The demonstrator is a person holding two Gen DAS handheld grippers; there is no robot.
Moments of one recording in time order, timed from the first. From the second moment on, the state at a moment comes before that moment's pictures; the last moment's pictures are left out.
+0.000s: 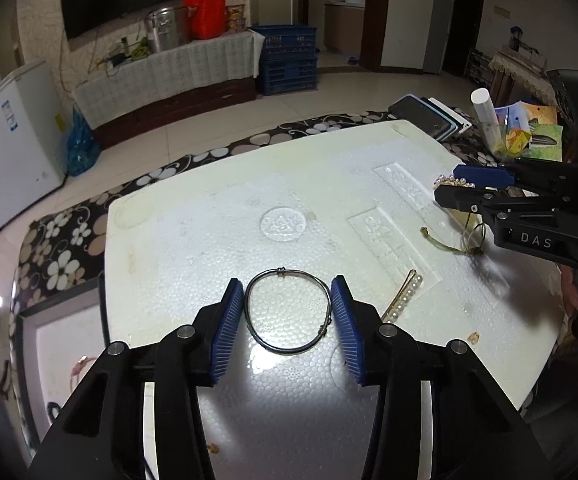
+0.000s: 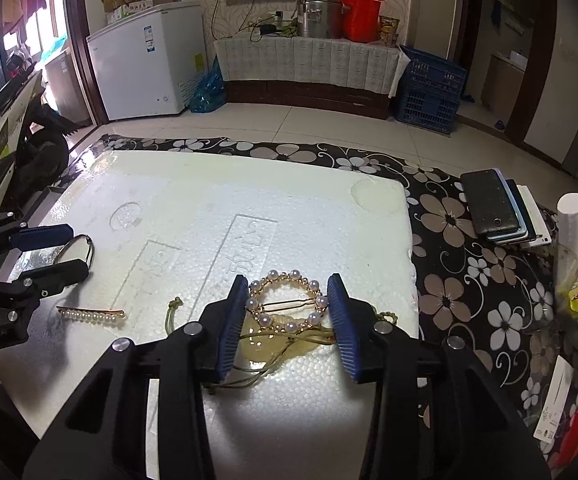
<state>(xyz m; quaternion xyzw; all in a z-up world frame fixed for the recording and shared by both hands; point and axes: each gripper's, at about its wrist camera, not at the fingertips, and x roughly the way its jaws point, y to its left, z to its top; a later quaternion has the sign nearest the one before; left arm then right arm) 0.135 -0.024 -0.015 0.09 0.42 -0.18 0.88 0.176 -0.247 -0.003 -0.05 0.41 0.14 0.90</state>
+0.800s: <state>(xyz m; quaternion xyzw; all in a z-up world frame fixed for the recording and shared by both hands) 0.119 0.019 0.011 0.06 0.40 -0.16 0.90 0.154 -0.205 0.036 -0.05 0.36 0.20 0.91</state>
